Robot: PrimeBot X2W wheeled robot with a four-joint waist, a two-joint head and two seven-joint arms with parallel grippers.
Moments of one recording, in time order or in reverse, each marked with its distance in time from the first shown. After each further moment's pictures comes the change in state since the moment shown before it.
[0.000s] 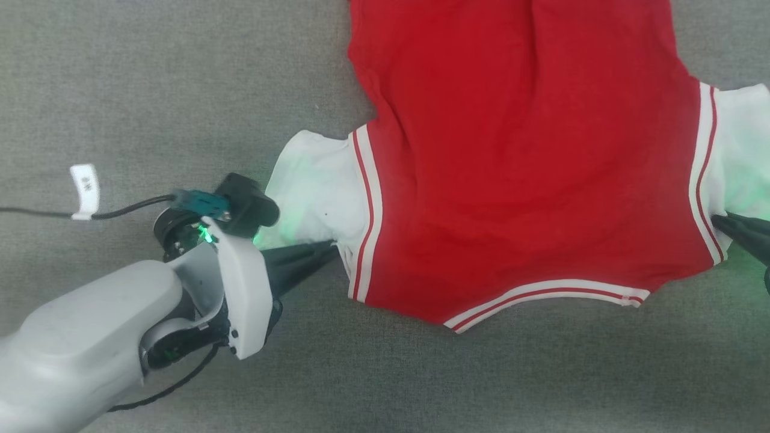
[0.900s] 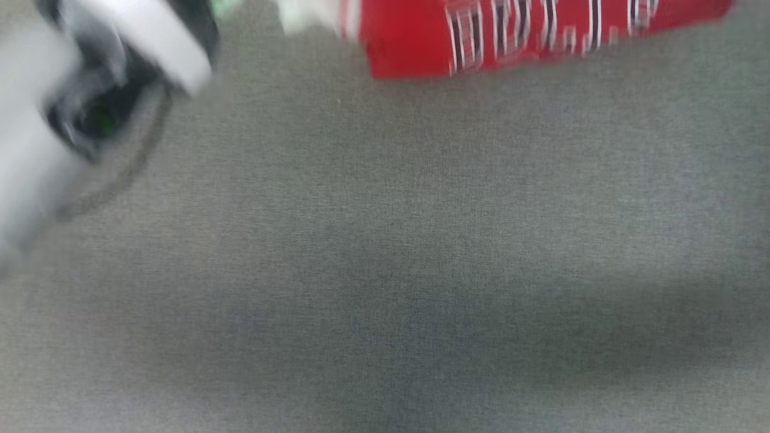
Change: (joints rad) left arm -0.360 -0.096 0.196 0.244 -0.299 0.009 -0.227; right arm -0.546 0.204 -0.174 0.178 0.212 -0.001 -0.198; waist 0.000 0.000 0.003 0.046
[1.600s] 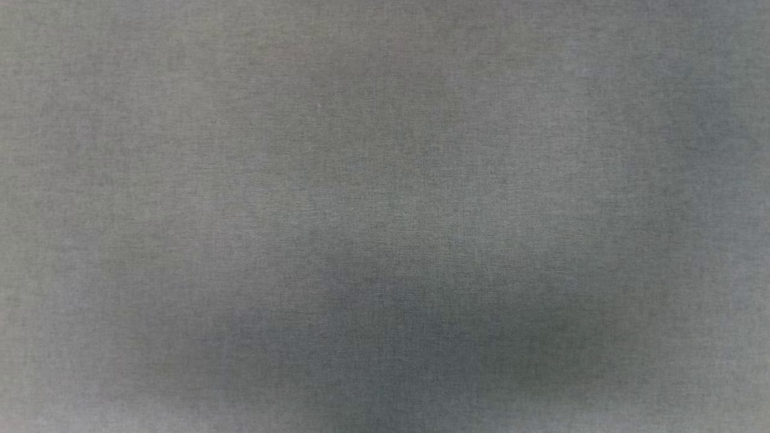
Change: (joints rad) left arm -0.482 -0.169 0.122 0.365 -0.018 0.000 0.006; right arm -0.753 0.245 0.061 0.621 -0.308 0.000 -0.236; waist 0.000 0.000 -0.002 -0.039
